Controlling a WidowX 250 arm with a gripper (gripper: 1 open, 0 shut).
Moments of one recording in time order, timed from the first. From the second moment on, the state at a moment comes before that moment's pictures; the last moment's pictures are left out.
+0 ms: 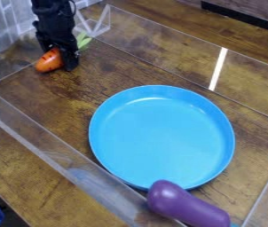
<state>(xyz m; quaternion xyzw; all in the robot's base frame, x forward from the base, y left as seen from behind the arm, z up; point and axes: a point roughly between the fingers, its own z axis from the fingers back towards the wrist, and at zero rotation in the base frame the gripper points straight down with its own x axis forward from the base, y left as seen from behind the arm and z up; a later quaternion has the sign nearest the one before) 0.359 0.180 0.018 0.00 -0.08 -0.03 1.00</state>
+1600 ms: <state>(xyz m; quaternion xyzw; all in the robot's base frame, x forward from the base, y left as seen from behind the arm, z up) 0.361 0.171 0.048 -0.07 -0.09 -0.08 0.99</state>
